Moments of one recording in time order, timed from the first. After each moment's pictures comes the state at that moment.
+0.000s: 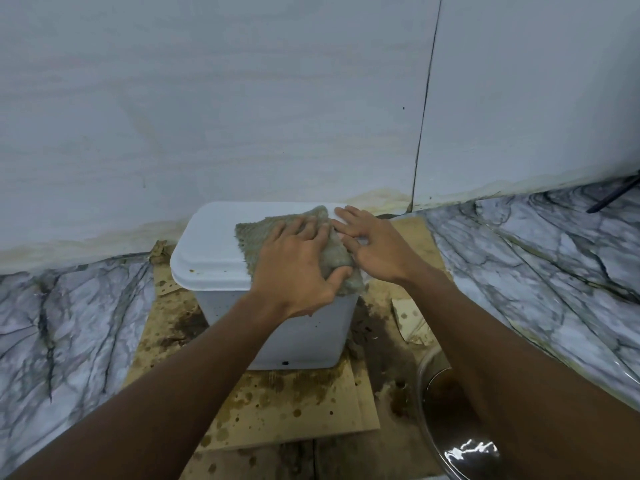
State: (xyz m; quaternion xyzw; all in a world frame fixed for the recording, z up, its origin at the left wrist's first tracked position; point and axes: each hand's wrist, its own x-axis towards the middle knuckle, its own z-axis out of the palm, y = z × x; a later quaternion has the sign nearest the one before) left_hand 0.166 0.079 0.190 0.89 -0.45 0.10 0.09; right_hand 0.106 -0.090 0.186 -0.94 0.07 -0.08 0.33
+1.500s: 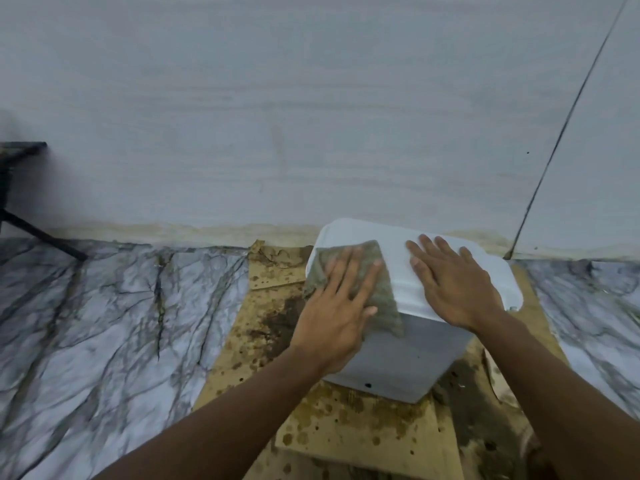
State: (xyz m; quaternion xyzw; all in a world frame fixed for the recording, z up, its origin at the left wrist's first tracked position) left_hand 0.199 0.209 0.141 0.88 -0.43 0.18 0.08; right_hand 0.147 -0.013 0.190 -0.99 0.08 -0.06 0.10
